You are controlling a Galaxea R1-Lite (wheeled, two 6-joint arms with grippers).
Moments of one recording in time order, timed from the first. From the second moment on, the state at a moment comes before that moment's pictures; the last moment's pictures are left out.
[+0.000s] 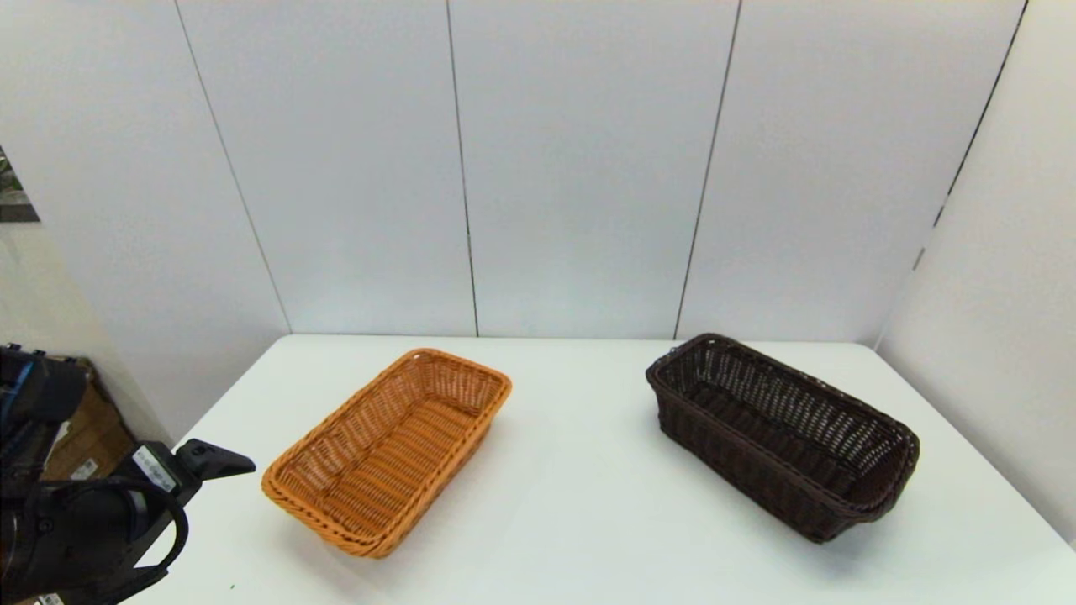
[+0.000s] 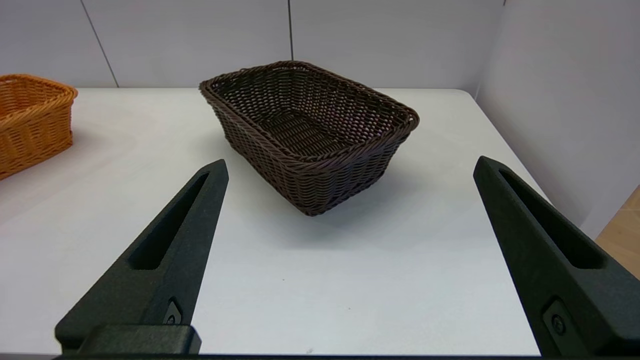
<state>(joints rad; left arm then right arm) -0.21 1.25 -0.64 0.34 0.07 -1.13 0.00 0.00 0.00 0.00 0.00 0.01</state>
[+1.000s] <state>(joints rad) -0.22 1.69 -0.87 0.48 -0.01 -1.13 0.00 0.00 0.00 0.00 0.00 0.01</state>
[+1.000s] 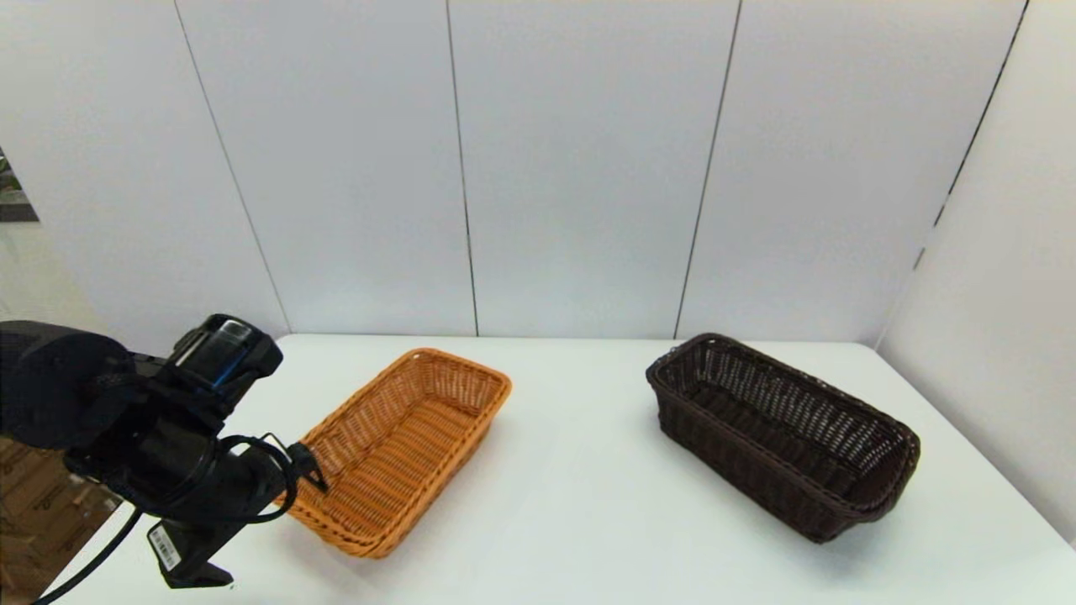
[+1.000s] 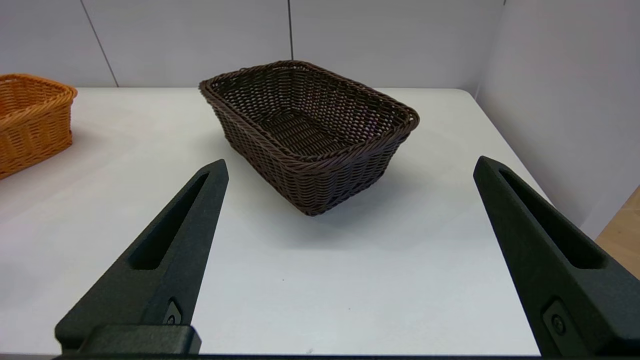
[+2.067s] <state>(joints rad) -0.23 1.84 -0.96 0.48 -0.01 -1.13 0.00 0.00 0.00 0.00 0.00 0.01</state>
